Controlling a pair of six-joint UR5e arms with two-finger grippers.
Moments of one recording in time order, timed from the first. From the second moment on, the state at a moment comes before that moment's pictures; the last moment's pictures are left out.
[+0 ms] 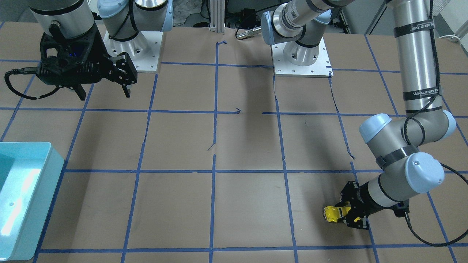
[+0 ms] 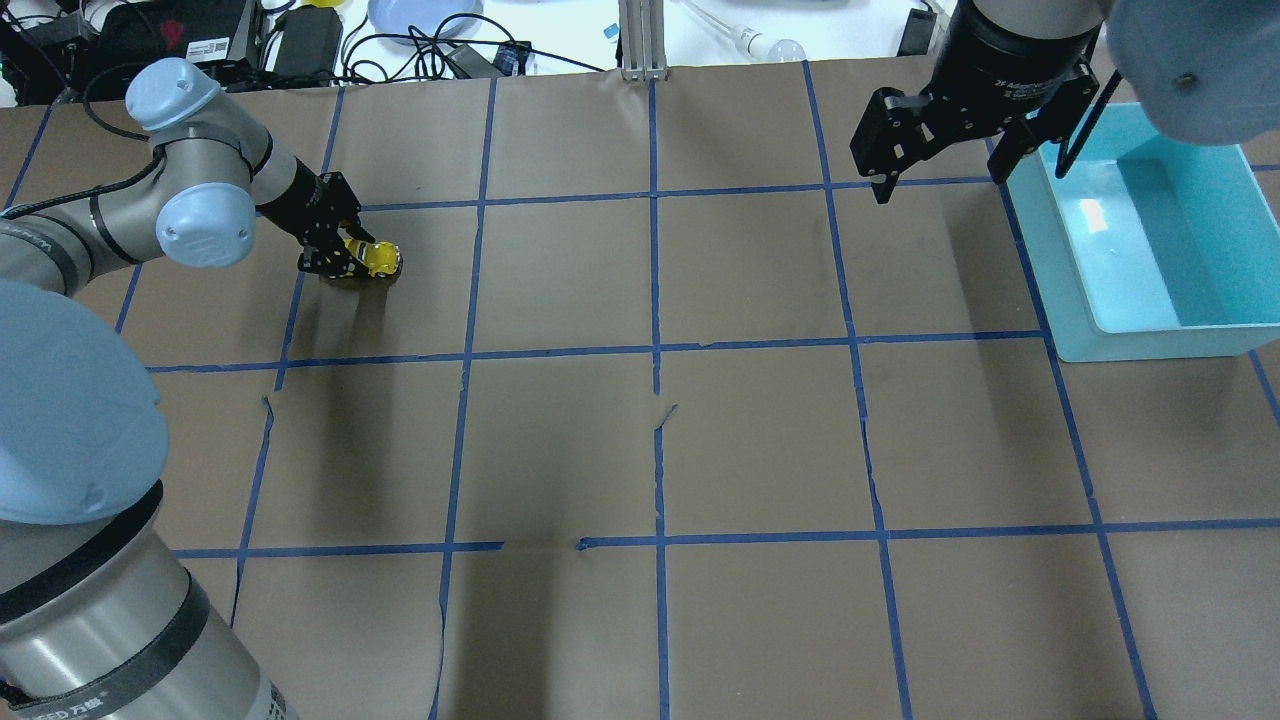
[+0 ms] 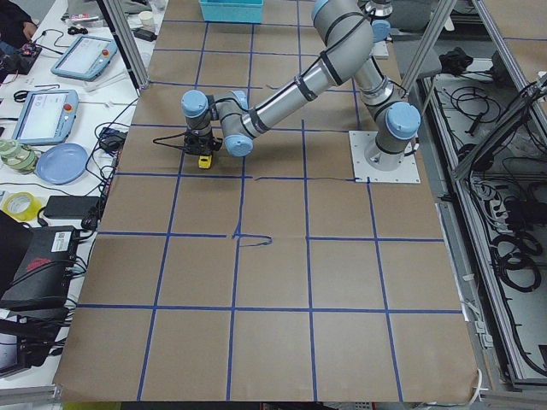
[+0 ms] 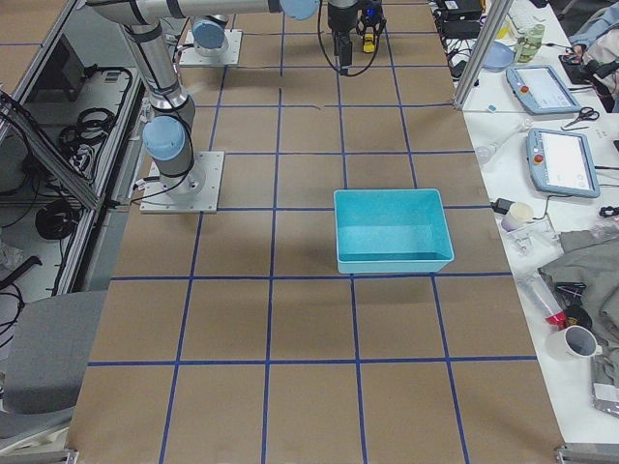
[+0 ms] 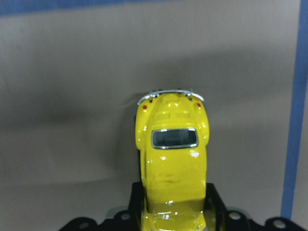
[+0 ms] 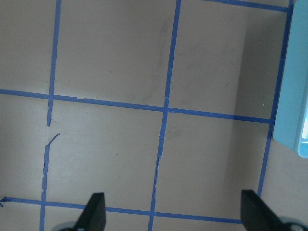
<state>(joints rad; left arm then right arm) -1.27 -2.20 -1.55 -0.94 1.39 -1.22 1.60 -1.54 1.49 -1.58 -1.59 -0.10</state>
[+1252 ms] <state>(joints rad) -1.37 -2.07 -1.49 -1.02 1.55 -0.99 1.60 -1.53 1.49 -1.58 -1.59 -0.11</state>
